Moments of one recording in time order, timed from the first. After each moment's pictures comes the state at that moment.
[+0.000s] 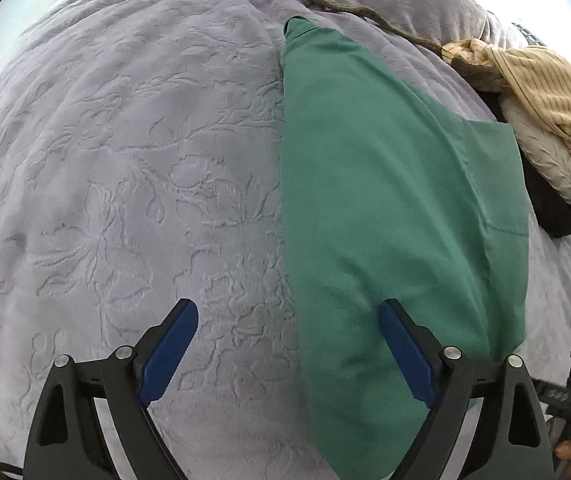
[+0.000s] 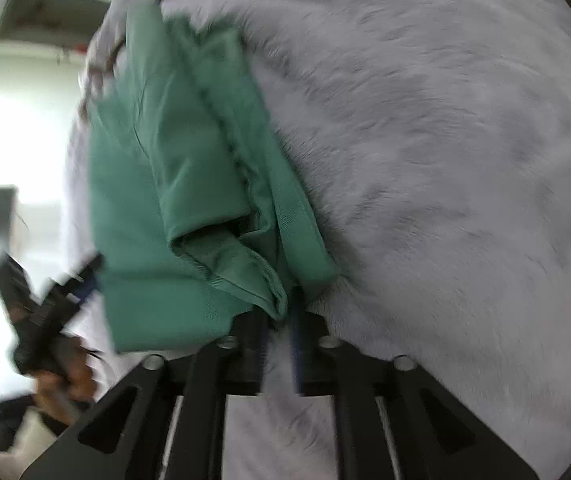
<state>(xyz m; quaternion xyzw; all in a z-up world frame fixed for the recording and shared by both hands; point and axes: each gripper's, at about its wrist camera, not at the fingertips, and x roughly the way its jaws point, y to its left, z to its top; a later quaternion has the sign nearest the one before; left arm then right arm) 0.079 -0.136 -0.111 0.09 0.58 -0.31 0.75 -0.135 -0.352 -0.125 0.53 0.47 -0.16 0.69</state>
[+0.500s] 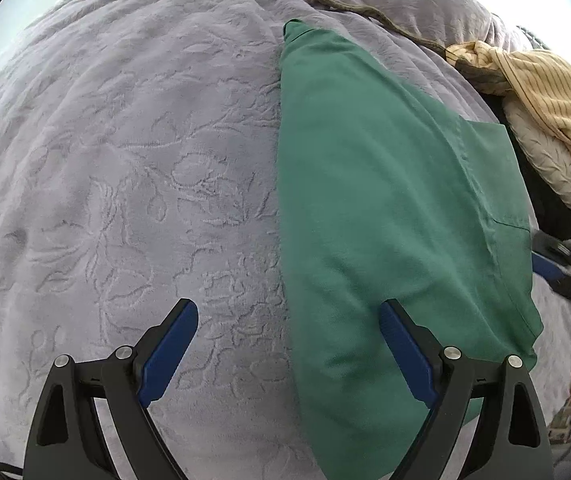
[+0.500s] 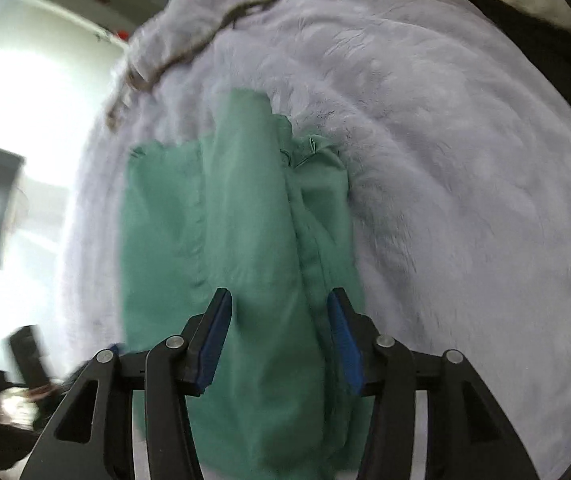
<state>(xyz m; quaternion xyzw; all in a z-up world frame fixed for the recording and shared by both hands) 0.081 -0.142 -0.109 0.09 0.58 -0.31 0.75 -0.002 -0.399 -0.082 0.39 0.49 -0.15 0.77</state>
